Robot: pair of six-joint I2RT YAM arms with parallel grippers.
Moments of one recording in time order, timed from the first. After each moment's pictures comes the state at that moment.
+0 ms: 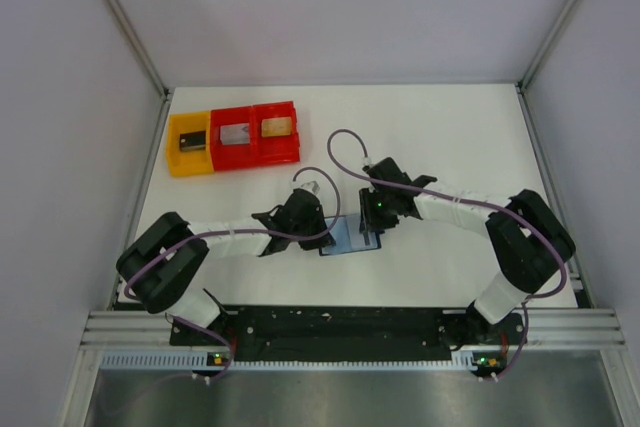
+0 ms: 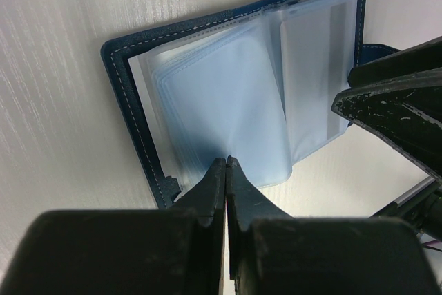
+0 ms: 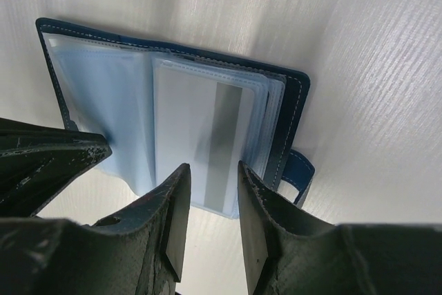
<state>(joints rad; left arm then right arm) -0.79 1.53 0.64 0.05 0.08 -0.90 0.68 1.62 0.93 -0.38 -0.12 0.51</state>
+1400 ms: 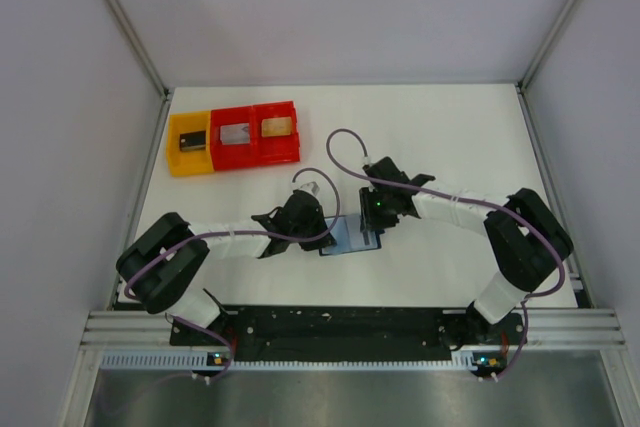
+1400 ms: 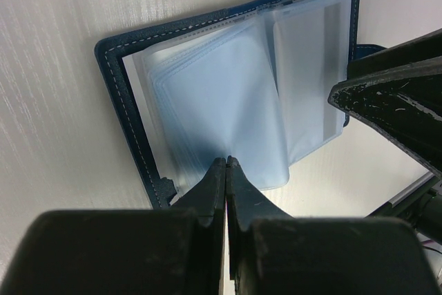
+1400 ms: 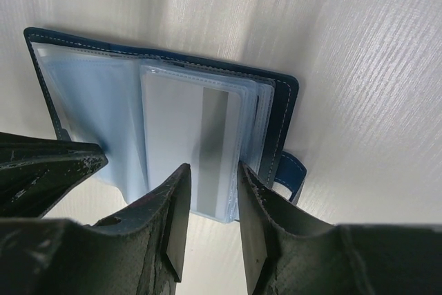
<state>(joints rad) -0.80 1.53 0.62 0.09 0.09 -0.91 0.69 1.63 0.95 -0.40 -0.09 0.52</state>
